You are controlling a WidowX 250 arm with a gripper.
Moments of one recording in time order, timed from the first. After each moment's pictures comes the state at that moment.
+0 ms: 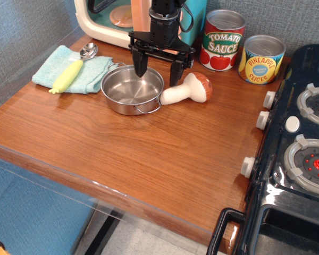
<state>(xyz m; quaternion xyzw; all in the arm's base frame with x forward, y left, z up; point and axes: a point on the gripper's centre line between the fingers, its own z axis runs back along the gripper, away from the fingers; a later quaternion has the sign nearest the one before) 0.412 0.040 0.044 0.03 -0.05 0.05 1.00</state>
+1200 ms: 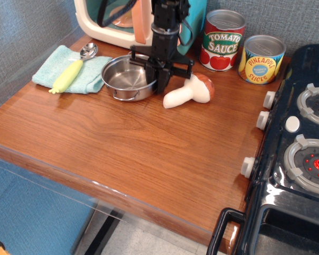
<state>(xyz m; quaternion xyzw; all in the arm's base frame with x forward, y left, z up) 0.417 0.043 0.034 0.04 -0.04 0.07 1.00</state>
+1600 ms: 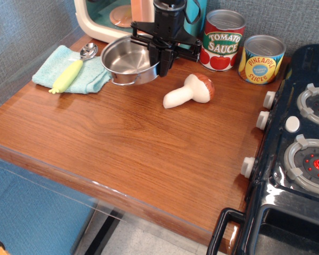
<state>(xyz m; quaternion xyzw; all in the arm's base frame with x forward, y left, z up) 0.388 0.021 0.086 0.06 -0.08 0.02 1.00</state>
